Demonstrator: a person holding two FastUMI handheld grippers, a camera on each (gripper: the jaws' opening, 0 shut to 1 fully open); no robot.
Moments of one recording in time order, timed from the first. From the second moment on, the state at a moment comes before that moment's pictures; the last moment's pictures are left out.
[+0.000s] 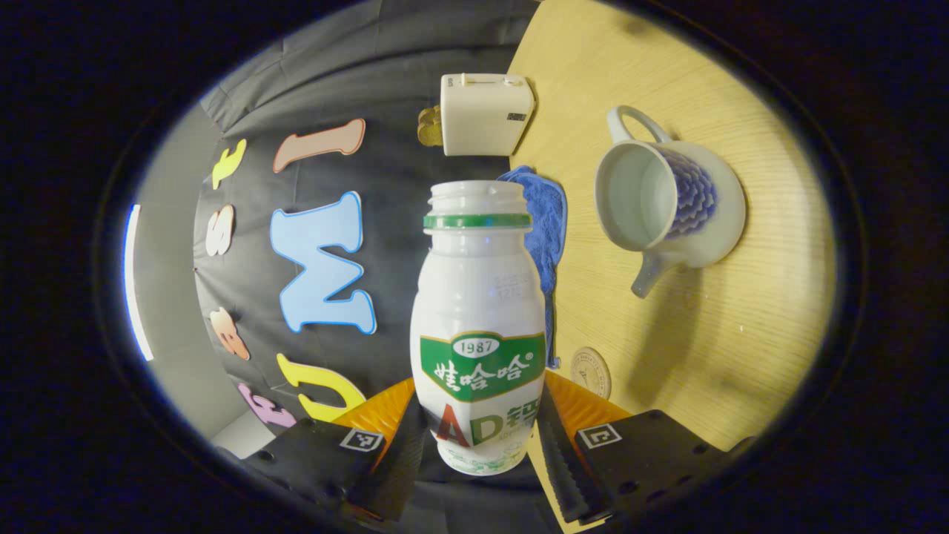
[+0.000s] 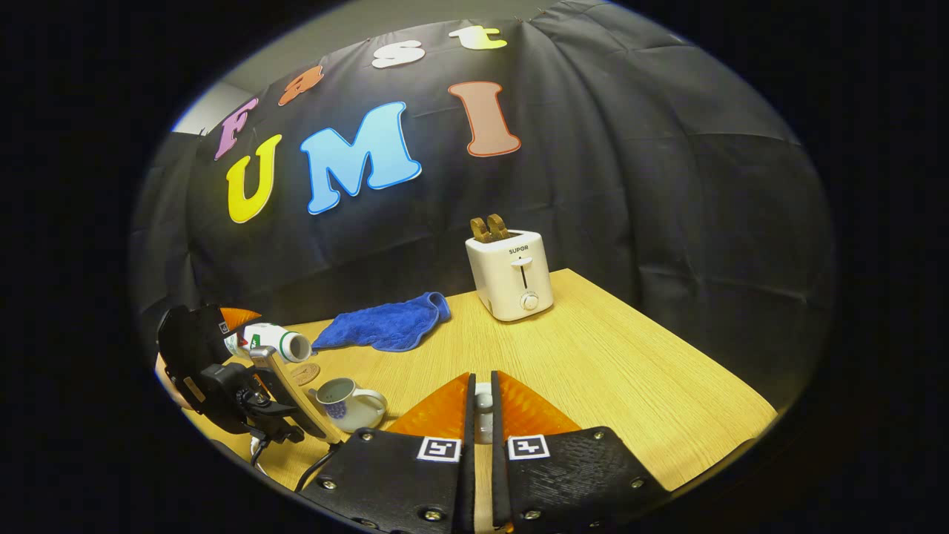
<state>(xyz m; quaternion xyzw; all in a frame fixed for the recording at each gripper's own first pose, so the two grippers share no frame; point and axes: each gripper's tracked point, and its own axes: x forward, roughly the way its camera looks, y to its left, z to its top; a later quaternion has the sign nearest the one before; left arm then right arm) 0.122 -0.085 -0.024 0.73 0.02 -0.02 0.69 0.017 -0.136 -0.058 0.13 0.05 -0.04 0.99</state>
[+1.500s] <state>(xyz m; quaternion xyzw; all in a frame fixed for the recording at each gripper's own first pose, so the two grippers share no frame) 0.126 -0.087 -0.017 0.78 0.02 -0.01 0.62 0.007 -0.157 -0.074 0.15 0.06 -0.04 0.99</state>
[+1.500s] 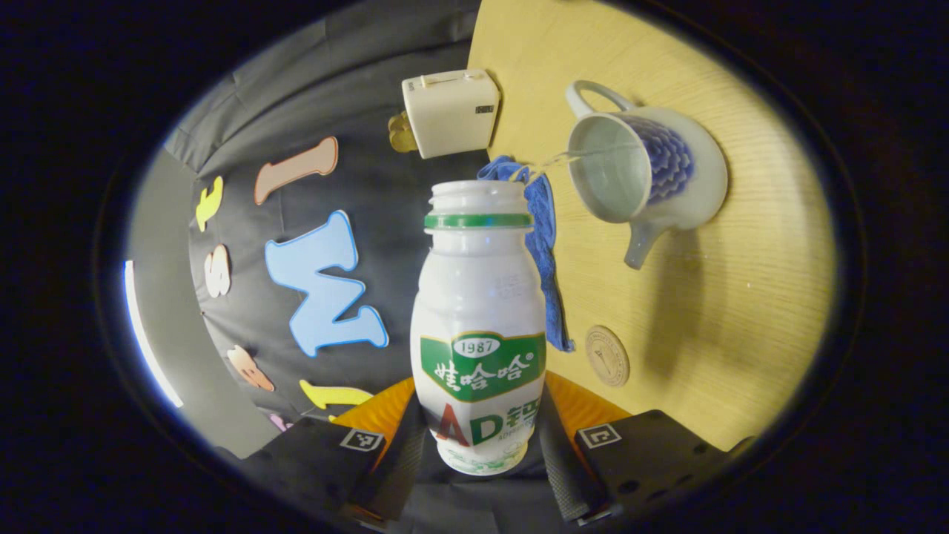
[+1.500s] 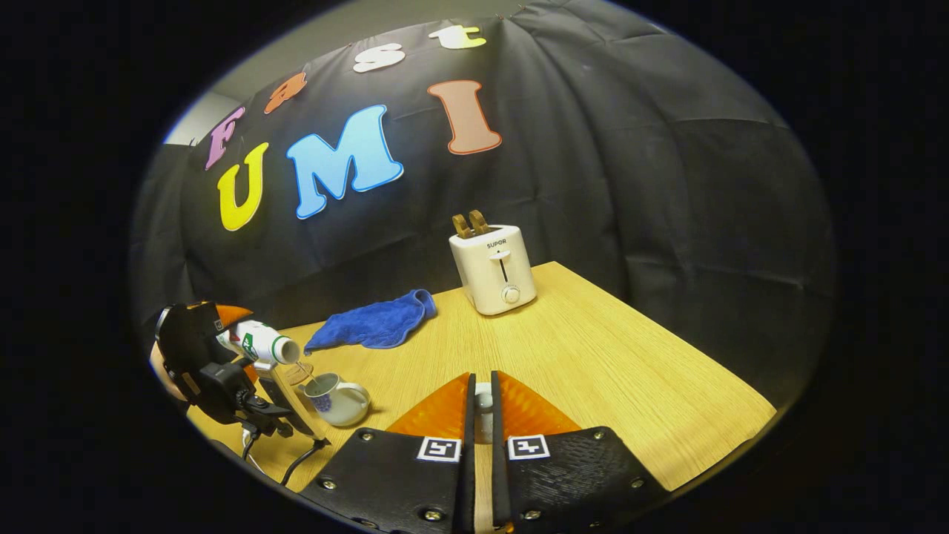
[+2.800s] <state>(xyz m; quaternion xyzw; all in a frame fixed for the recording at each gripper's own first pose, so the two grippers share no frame) 0.134 -0.085 -0.018 0.83 0.02 -0.02 0.56 0.004 -0.153 -0.080 0.14 0.07 -0.04 0.99</state>
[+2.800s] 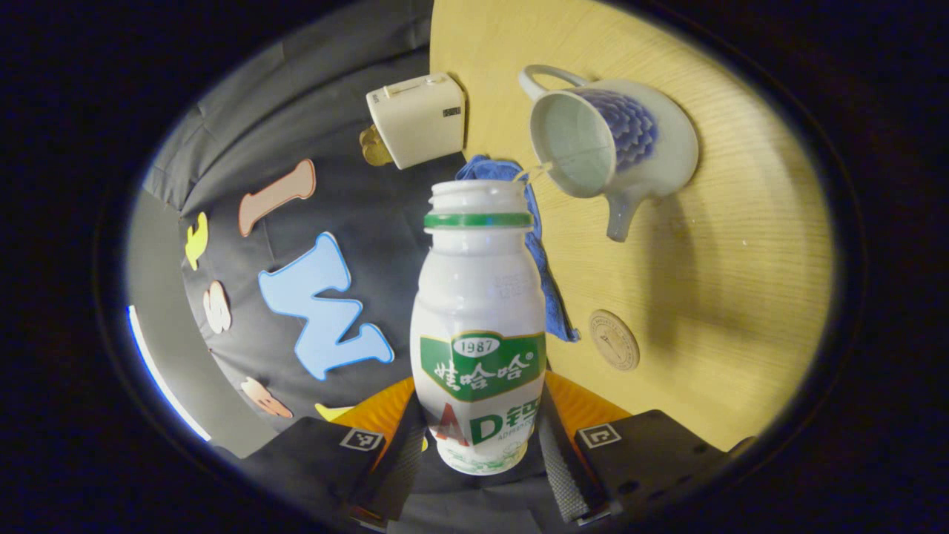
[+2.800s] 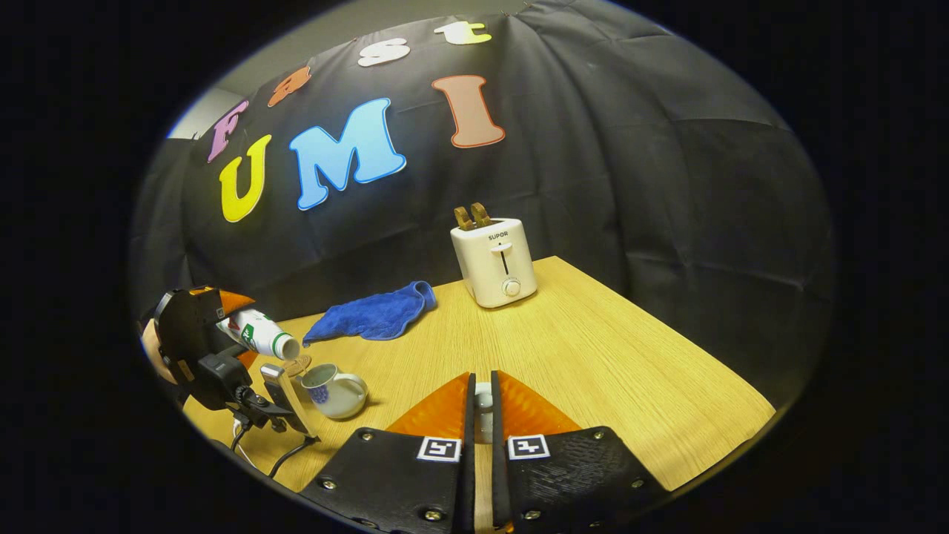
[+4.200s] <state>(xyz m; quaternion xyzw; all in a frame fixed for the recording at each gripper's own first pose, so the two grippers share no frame) 0.132 -0.094 -0.014 0.87 0.01 -0.02 0.49 -0.004 -0.147 -0.088 0.14 0.08 -0.02 0.99</state>
